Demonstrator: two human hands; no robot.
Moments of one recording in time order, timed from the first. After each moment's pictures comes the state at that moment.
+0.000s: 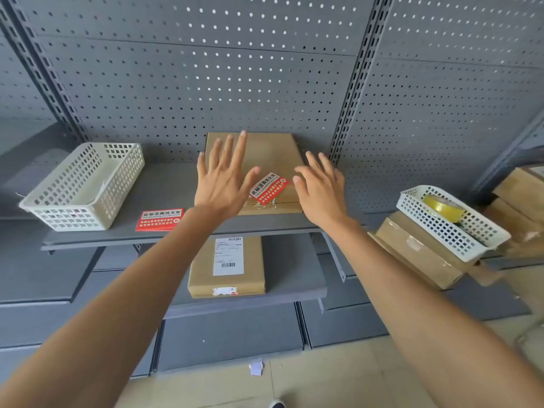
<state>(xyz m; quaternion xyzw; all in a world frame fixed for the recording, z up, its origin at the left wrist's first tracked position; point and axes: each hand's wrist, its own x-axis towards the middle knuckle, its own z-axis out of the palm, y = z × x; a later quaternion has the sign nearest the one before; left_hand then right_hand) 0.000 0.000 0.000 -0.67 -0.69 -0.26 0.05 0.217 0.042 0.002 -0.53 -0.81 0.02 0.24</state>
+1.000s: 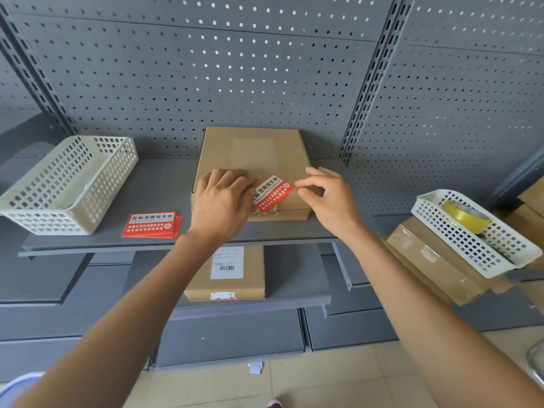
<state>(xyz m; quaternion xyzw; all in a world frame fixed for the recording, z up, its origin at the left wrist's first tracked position) 0.003 0.001 -0.037 -0.67 -0.65 -0.32 0.15 0.227 0.060 -0.003 -0.50 -0.75 0.27 0.34</state>
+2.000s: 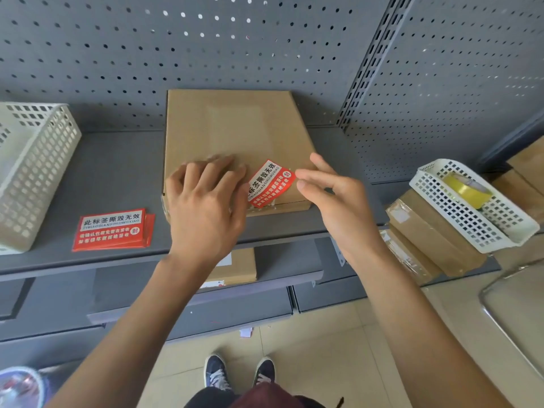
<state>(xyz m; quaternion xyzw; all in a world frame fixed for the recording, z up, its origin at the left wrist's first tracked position) 0.007 -0.002 -0.044 -0.66 -0.65 -0.35 0.17 0.209 0.034 0.008 -0.53 -0.61 0.45 0.38</state>
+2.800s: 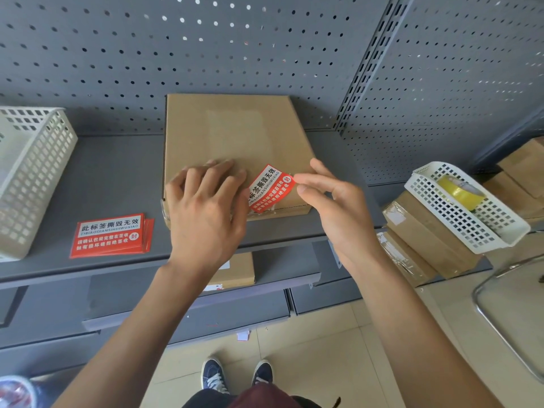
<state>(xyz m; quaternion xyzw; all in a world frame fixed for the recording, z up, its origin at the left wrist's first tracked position) 0.008 -0.002 -0.043 -0.66 -0.65 -0.35 0.16 0.204 0.029 0.010 -0.54 -0.57 0.47 0.40</state>
